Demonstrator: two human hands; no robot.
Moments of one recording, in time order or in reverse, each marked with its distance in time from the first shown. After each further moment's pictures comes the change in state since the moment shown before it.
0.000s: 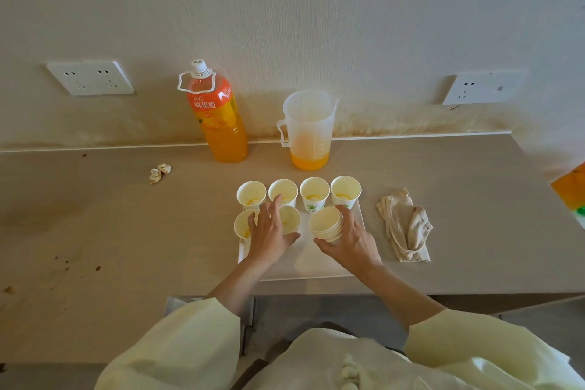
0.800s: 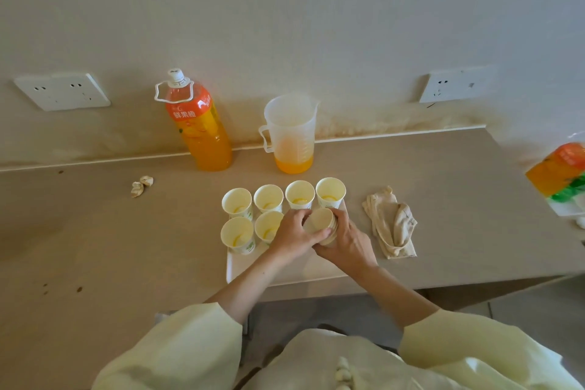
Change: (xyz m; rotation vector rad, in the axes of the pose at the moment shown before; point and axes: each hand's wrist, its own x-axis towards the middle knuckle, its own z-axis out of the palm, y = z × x) left_hand -0.003 0.078 -0.017 -0.551 -0.215 0.081; right_hand 0.000 0.008 -0.004 -0.039 0.019 0.100
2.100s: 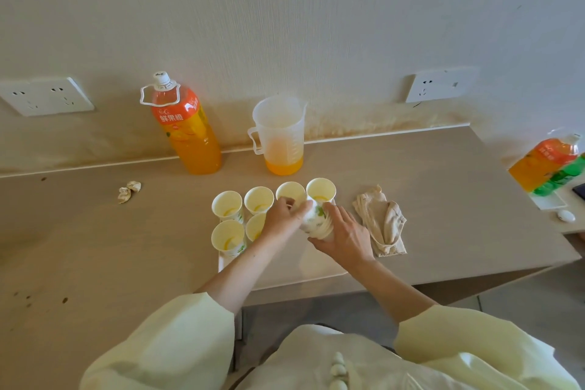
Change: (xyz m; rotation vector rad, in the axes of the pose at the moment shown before) left_hand 0.031 0.003 -0.005 -0.125 0.071 -0.268; right_hand 0.008 0.017 -0.007 -0.106 0.134 -0.189
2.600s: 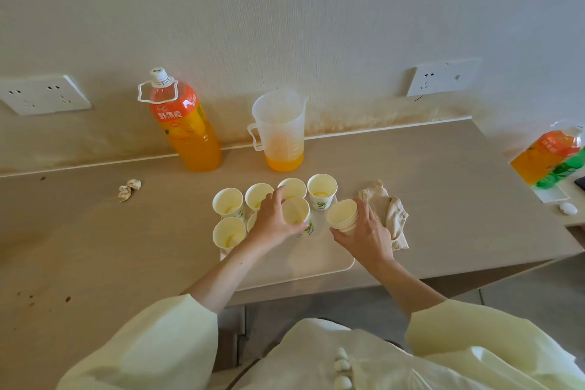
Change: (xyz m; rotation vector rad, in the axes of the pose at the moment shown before) left_hand -0.003 -0.023 -0.022 0.303 -0.065 0.255; right_hand -0.007 0.024 -0.010 0.043 0.056 0.258
